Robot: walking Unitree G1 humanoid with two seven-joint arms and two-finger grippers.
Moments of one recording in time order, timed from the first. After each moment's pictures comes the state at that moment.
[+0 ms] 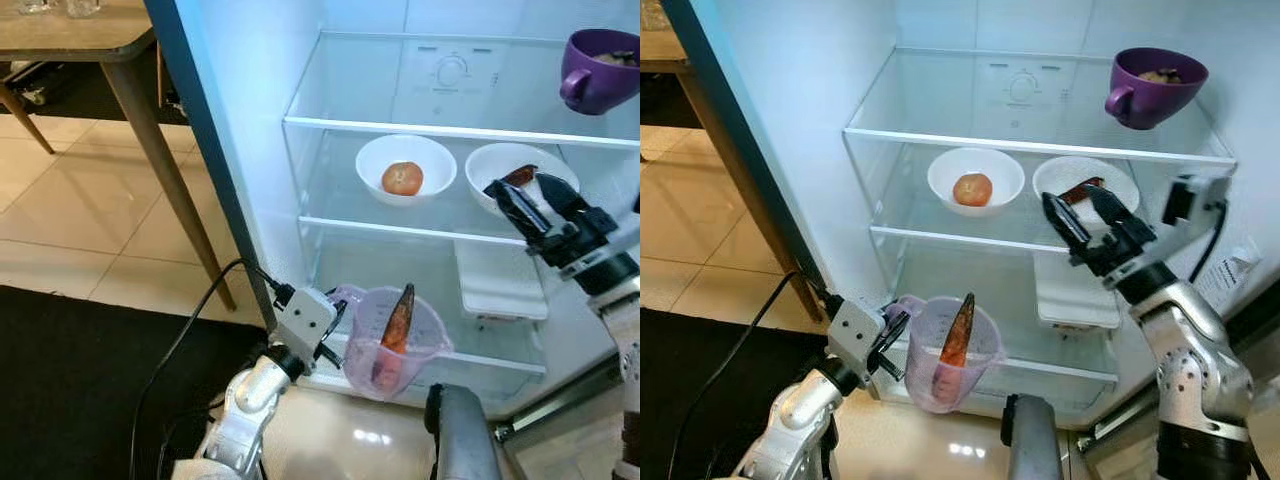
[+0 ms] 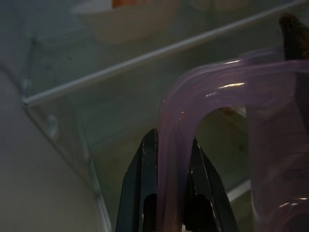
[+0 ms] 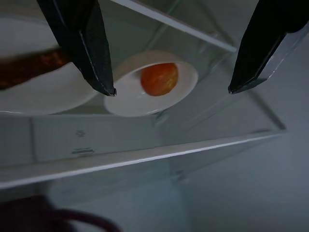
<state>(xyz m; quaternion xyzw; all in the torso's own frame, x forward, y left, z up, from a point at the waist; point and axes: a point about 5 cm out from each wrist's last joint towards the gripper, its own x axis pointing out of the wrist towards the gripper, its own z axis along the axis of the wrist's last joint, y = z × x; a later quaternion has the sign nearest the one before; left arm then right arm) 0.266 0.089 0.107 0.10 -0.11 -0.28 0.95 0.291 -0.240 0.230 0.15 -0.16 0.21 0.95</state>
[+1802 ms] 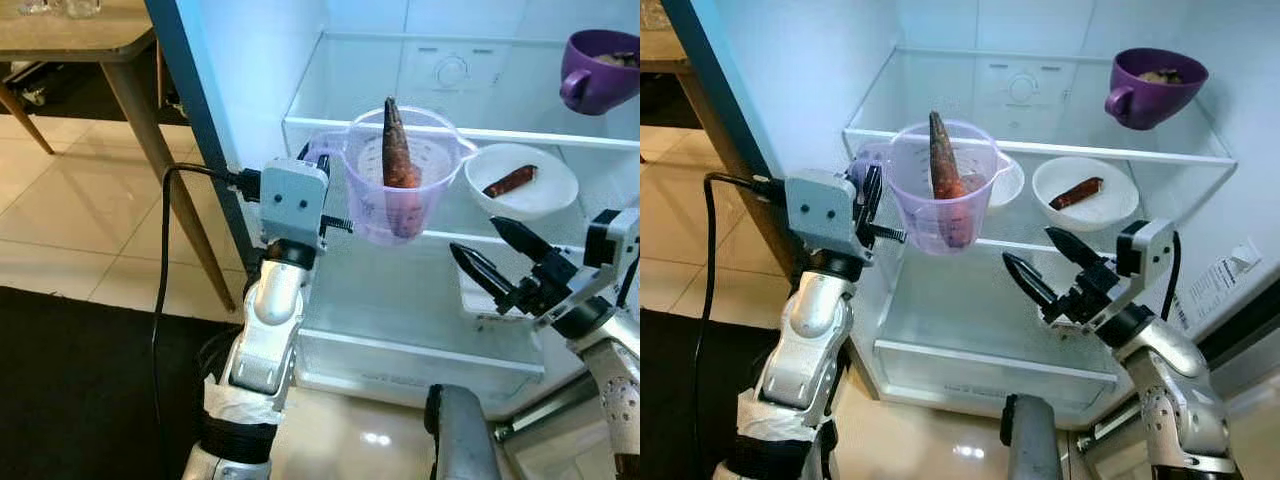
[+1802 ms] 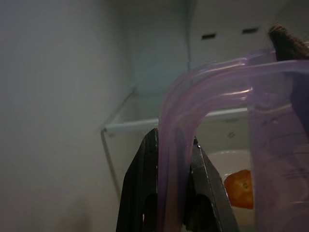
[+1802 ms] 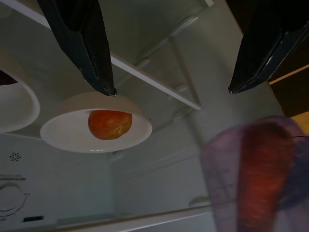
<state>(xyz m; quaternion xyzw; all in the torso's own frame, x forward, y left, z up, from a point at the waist) 0.307 0.075 0.243 0.04 -0.29 -0.08 0.95 0.277 -0.210 0.197 0.04 -0.12 0.32 0.94</state>
